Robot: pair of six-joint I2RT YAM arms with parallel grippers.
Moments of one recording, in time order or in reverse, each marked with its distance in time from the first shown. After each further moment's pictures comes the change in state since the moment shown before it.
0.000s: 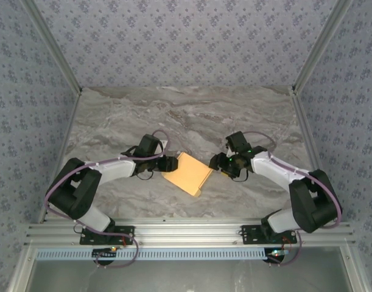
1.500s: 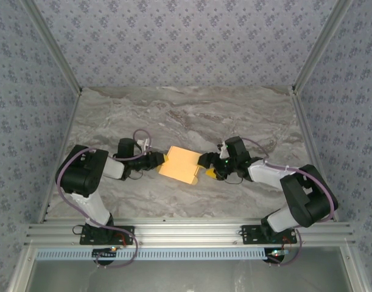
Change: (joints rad) left arm 0.312 0.225 -0.206 0.681 0.537 -0.256; right arm 0.036 0.074 -0.173 0.542 -0.293 0.235
